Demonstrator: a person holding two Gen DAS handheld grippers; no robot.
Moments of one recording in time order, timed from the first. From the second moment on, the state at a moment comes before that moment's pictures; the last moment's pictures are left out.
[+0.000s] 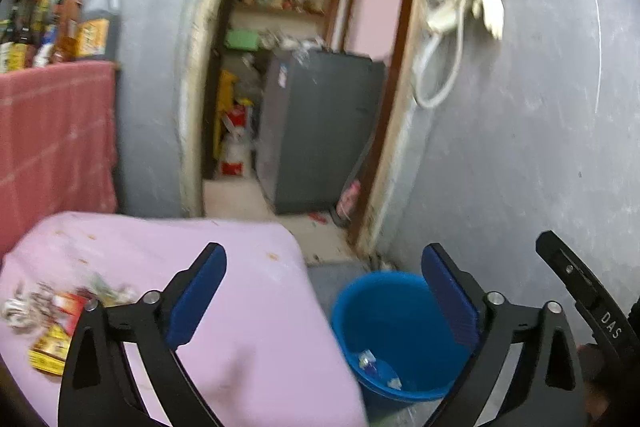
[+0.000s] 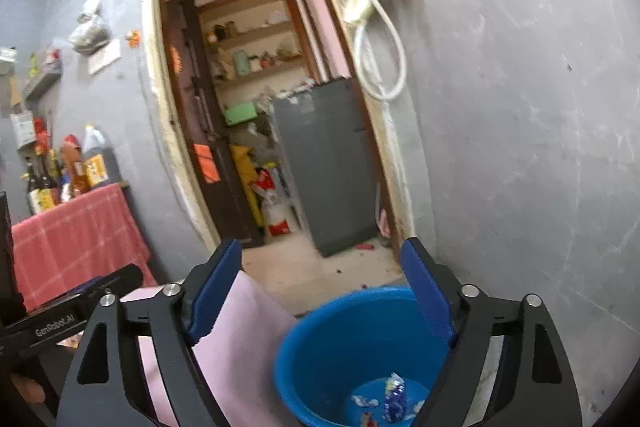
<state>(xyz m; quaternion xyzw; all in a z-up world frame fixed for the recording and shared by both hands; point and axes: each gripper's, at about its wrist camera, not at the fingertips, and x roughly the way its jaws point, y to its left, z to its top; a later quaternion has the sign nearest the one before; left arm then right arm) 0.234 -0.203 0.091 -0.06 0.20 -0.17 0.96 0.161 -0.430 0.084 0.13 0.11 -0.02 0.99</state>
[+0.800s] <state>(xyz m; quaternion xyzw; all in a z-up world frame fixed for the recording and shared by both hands) 0.158 -0.005 0.126 -0.09 0.13 0.01 0.99 0.147 -0.281 0.127 0.07 0.04 0.10 0.99</state>
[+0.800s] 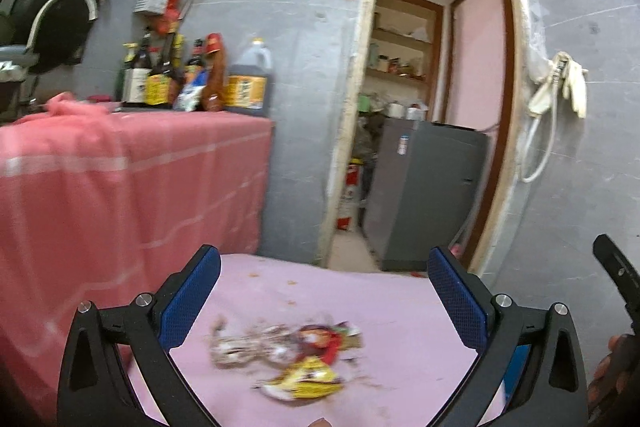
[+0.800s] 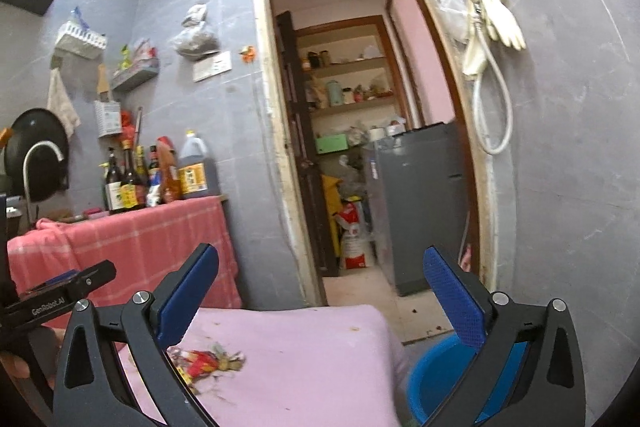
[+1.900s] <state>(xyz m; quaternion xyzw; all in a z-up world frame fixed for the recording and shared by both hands) 0.182 0.071 0.002 -0.10 0.30 0.06 0.95 0.220 -0.193 0.025 0.03 0.25 0.21 0.94</state>
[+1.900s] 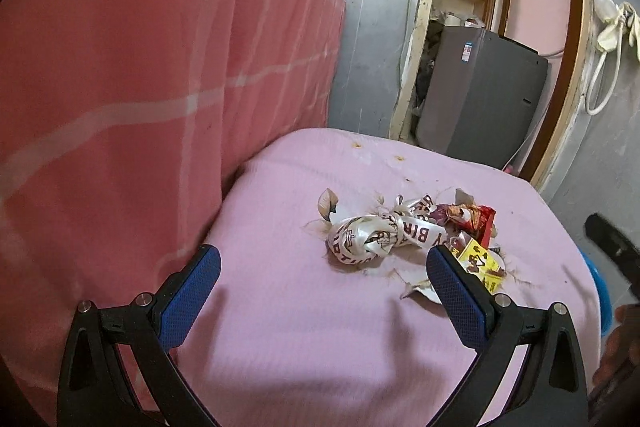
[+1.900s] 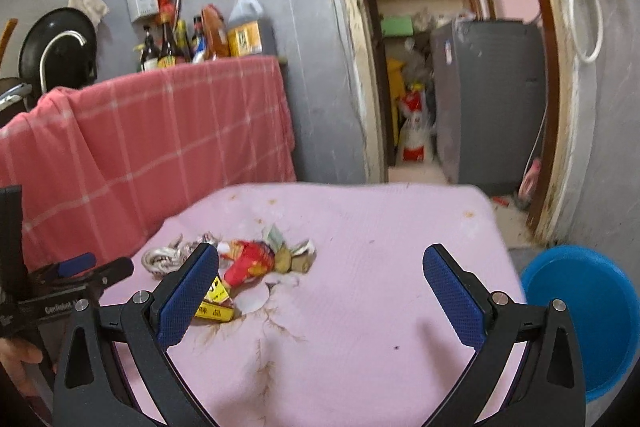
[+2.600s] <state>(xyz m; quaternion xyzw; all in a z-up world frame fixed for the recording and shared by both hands) 0.212 0.103 -0.006 -0.19 0.35 -0.03 0.91 0.269 -0.132 -0.006 -0.01 0.34 0.29 0.89</state>
